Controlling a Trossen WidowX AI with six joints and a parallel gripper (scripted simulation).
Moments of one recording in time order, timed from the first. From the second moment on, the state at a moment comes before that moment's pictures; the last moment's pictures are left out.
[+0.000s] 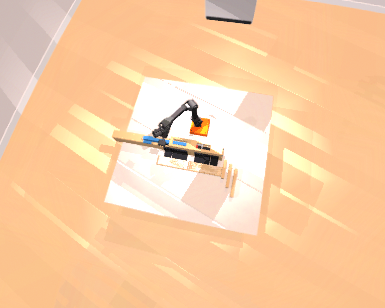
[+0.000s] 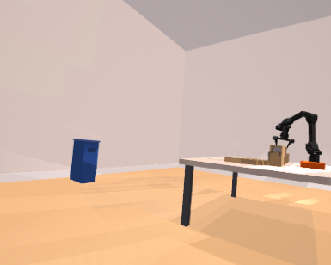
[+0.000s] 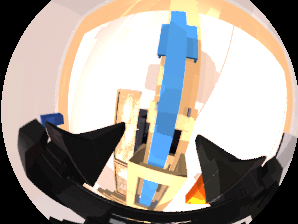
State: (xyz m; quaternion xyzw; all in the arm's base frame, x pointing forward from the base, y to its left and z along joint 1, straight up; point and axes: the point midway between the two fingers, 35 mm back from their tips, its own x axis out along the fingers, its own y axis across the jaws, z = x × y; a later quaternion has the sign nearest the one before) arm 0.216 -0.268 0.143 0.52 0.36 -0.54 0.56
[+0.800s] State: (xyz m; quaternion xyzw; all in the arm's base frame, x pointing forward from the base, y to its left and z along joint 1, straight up) arm 0.209 -0.313 0.131 0.52 0.35 -0.54 0.56
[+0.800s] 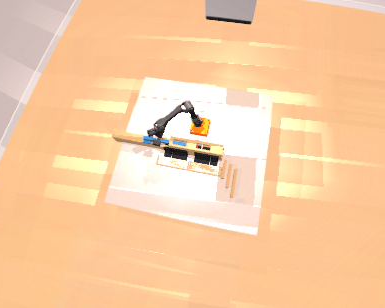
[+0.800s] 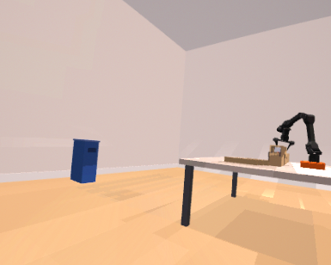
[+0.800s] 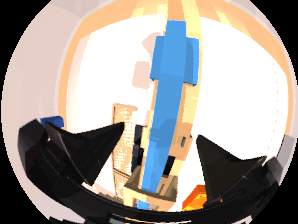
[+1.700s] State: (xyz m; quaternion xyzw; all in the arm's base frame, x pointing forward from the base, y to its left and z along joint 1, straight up) arm 0.209 -0.313 0.116 0.52 0.35 -0.54 0.56
